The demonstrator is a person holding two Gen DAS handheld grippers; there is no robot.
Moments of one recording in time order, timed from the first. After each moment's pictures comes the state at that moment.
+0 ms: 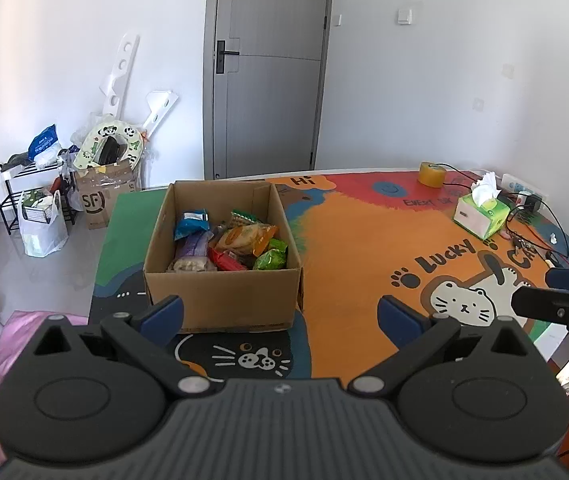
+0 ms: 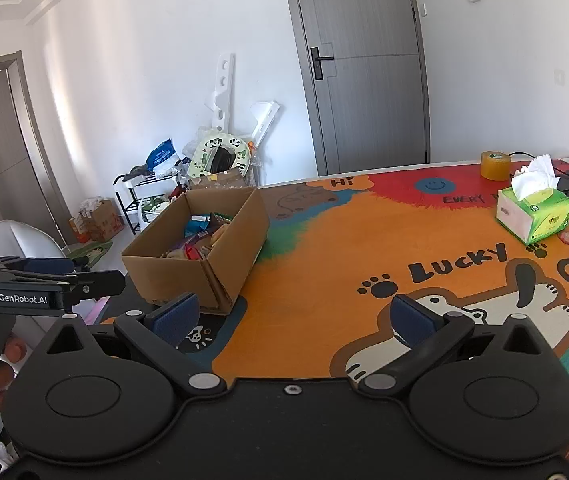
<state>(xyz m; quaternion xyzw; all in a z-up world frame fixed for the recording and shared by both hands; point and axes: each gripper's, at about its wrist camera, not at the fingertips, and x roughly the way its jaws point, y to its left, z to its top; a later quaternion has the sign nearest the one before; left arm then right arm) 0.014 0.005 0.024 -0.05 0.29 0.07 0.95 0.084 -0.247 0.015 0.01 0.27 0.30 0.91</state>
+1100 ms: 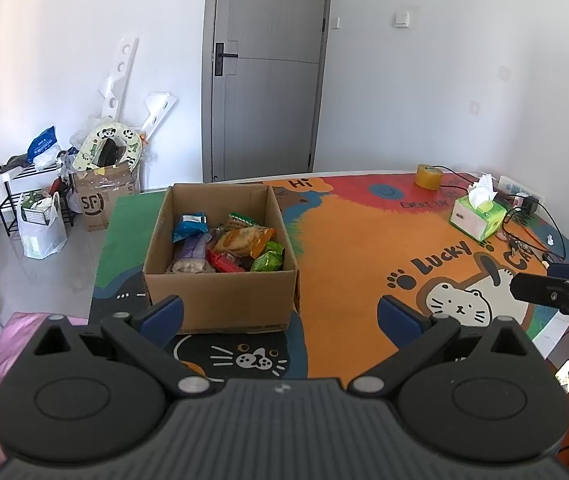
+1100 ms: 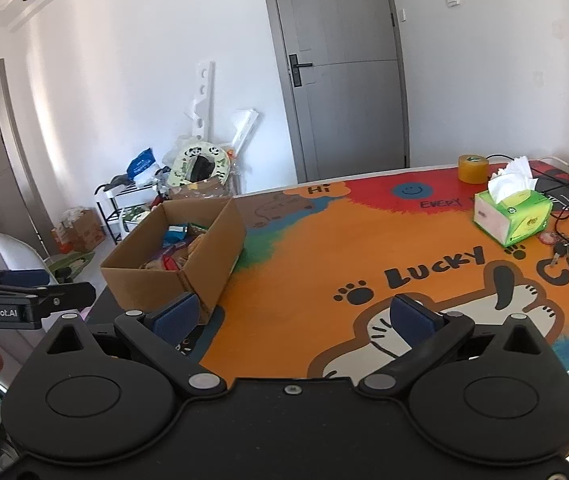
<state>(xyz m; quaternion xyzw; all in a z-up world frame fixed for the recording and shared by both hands) 0.010 0.003 0.028 -0.05 0.28 0.07 0.96 0.087 -0.254 0.017 0.02 0.27 0.27 0.92</state>
